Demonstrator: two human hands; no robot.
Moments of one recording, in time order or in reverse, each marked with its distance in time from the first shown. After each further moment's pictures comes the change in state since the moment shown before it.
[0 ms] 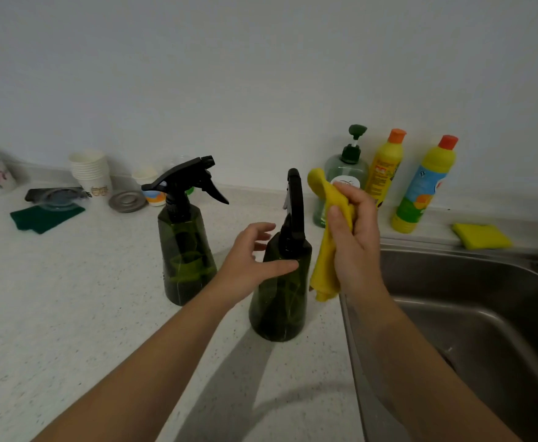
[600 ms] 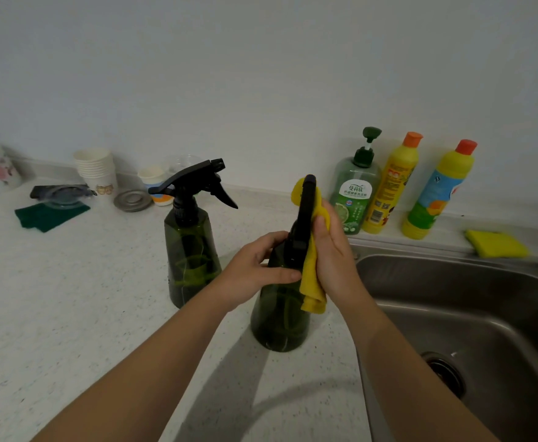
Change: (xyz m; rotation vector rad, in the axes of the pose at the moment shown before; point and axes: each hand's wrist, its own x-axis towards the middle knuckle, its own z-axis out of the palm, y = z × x) left_hand 0.009 -0.005 -0.014 -0.154 -0.201 0.050; right_hand 0.009 0.021 0.029 -0.003 -0.234 0.180
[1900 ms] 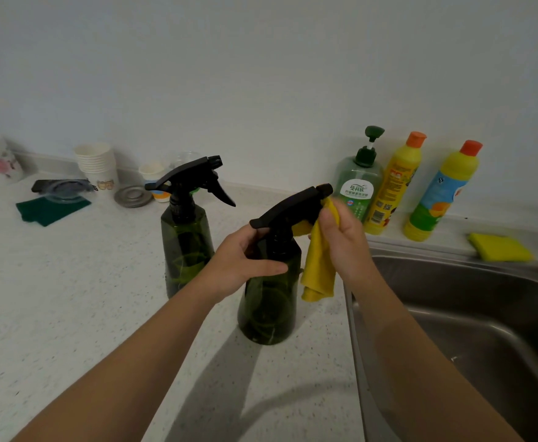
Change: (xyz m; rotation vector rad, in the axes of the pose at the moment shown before) left_hand -0.001 0.006 -0.008 -0.045 0.100 0.040; right_hand 0.017 0.000 -0.025 -0.090 0.007 -0.056
